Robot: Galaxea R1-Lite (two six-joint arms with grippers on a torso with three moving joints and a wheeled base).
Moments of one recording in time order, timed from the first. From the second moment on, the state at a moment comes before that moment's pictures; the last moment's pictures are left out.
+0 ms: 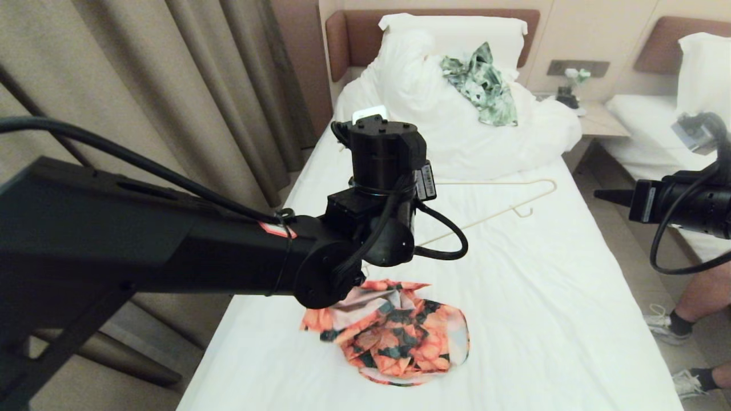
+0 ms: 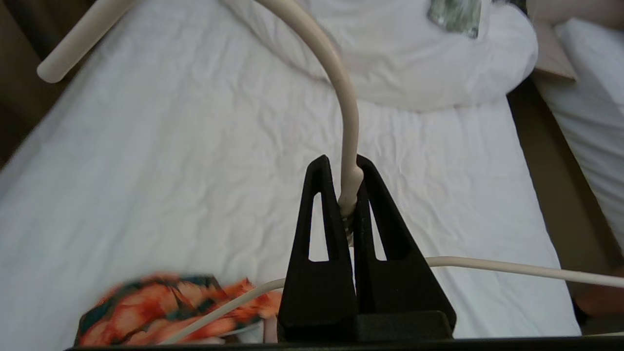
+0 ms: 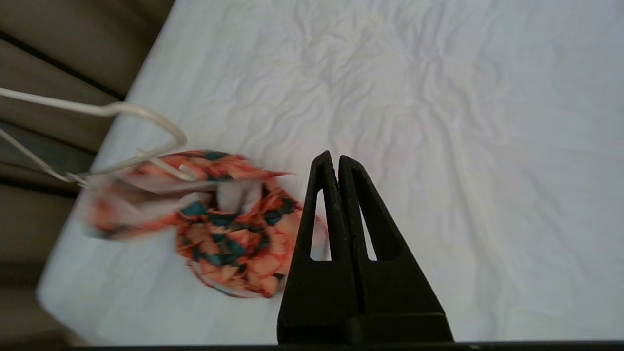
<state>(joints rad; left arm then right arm) -0.87 2.04 -1.44 -0.60 0.75 -0.22 -0.05 1.56 -1.00 -0.30 0.41 0.10</state>
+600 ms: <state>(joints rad) -0.72 2.20 -1.41 -0.28 0.58 -0.23 -0.03 1.52 -1.02 -0.42 0.41 0.20</state>
